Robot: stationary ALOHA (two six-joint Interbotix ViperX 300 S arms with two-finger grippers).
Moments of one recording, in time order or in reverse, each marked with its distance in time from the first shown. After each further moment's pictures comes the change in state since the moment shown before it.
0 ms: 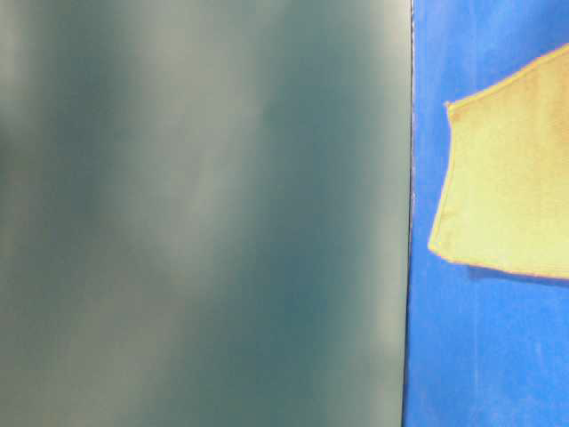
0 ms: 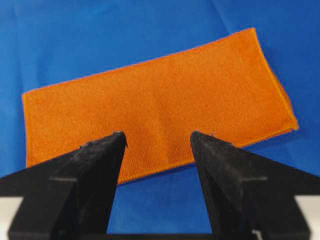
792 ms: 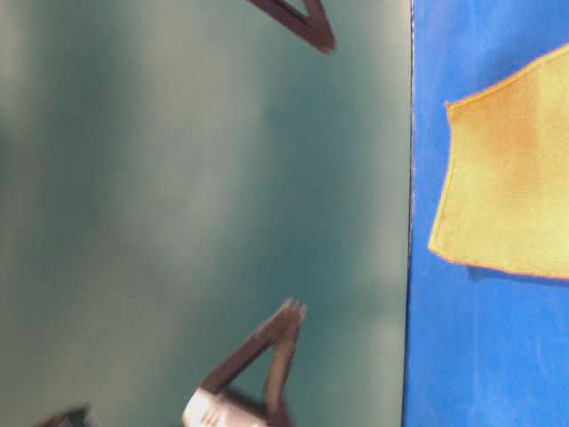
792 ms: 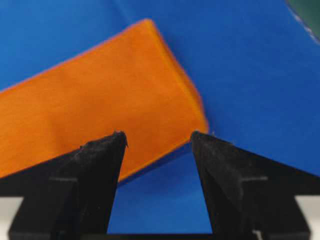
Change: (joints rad) left arm 0.236 0.437 -0.224 0.000 -0.103 0.015; right arm -0.298 0.377 -0.166 -0.037 -0.081 -0.014
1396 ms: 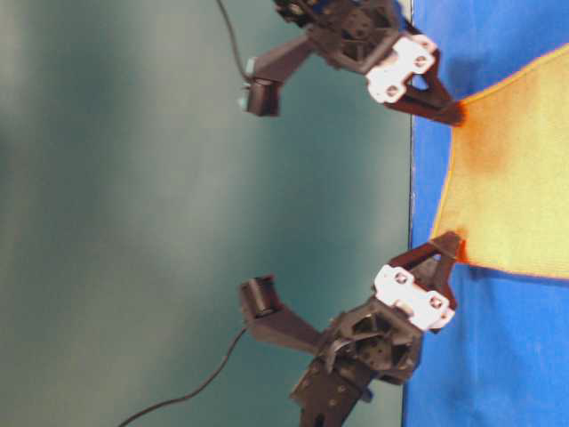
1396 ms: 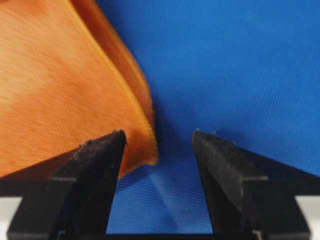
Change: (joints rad) left arm 0.175 0.534 -0.206 0.000 -0.147 0.000; right arm -0.117 0.518 -0.199 -0.034 -0.104 -0.006
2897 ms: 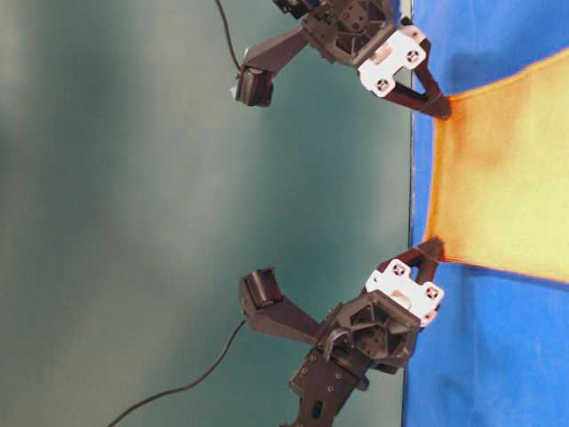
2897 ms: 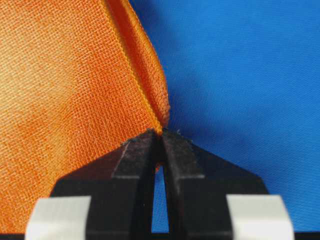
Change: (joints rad) left arm 0.041 0.014 -0.037 0.000 0.000 0.069; right arm -0.009 -0.048 0.026 0.025 -0.037 0.000
